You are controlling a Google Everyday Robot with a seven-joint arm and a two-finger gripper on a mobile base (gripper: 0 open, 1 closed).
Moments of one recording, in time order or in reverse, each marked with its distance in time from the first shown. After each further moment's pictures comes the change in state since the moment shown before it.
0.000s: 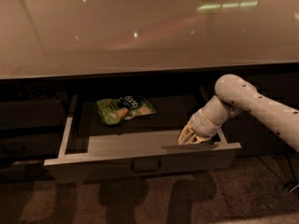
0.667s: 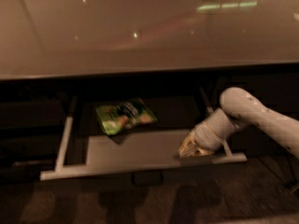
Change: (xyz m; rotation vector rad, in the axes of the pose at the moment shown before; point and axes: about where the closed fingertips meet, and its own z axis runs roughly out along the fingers) arm -0.014 0.036 0.020 -0.001 -0.048 -0.007
